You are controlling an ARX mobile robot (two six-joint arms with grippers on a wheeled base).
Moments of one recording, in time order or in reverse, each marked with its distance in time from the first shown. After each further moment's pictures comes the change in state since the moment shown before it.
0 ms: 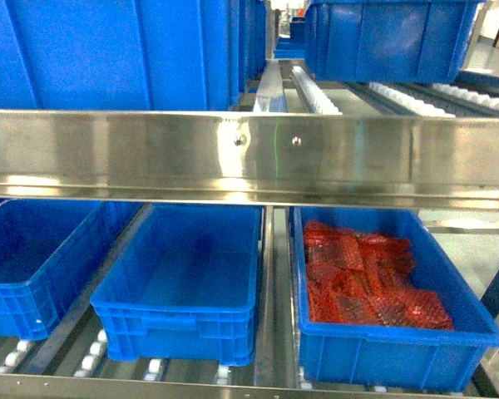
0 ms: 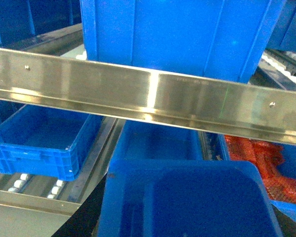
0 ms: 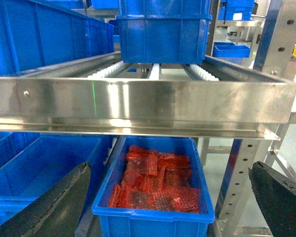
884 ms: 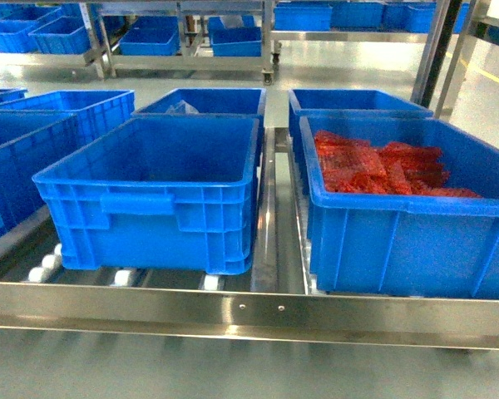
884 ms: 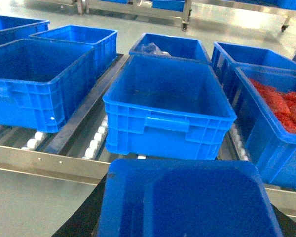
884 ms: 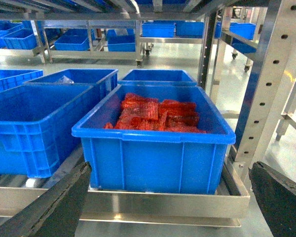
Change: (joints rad) left arm 0.000 0.000 0.000 -0.002 0.001 0.000; right arm 0.000 0.000 0.000 -0.002 0.000 0.000
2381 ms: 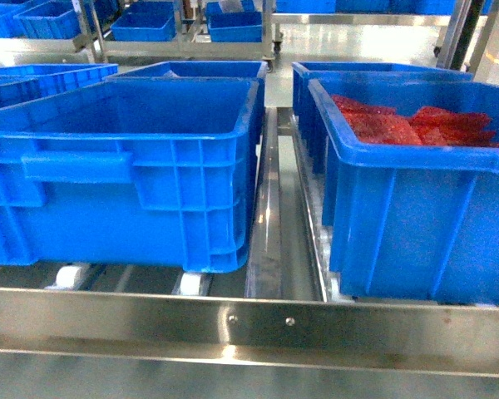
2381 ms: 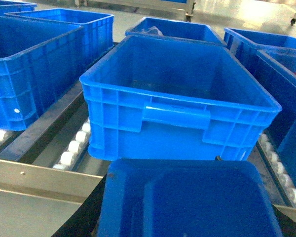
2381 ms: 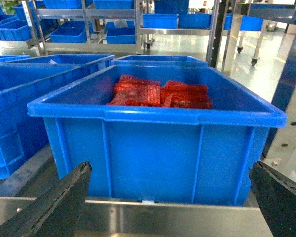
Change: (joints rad) left arm 0.000 0.000 -0.002 0.001 0.000 0.000; right arm 0.000 0.000 0.000 -0.002 0.000 0.000
